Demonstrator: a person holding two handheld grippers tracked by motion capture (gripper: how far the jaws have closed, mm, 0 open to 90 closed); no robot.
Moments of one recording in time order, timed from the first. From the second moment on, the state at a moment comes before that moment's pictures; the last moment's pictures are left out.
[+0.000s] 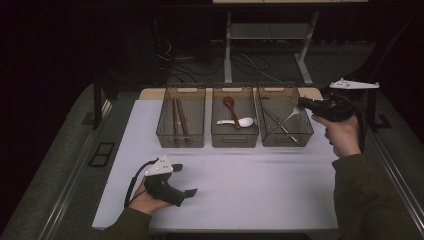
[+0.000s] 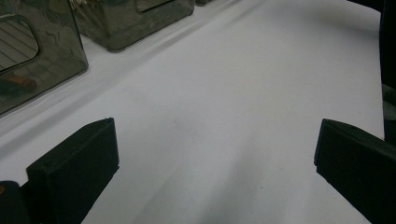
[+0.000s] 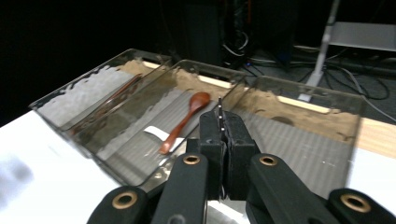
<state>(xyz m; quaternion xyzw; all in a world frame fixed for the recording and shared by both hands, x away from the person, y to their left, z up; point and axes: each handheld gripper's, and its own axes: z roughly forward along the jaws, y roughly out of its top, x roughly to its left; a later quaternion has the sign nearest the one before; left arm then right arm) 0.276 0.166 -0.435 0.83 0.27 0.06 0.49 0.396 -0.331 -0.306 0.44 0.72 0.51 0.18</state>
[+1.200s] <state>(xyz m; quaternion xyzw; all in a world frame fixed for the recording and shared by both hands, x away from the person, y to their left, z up) 0.275 0.160 -0.438 0.84 0.26 0.05 0.48 0.452 -0.336 -0.344 0.51 0.72 0.44 0.17</state>
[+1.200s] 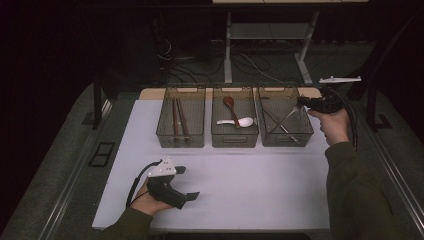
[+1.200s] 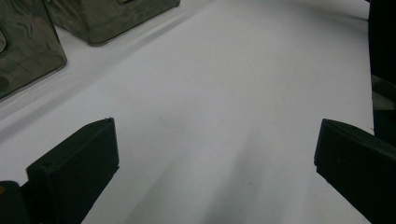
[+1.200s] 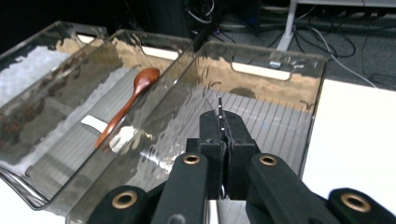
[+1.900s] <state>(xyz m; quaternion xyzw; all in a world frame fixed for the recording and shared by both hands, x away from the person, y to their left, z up) 0.275 0.156 -0.439 0.84 0.25 0.05 0.48 0.463 -0.341 -0.374 0.53 0.72 0.41 0.18</state>
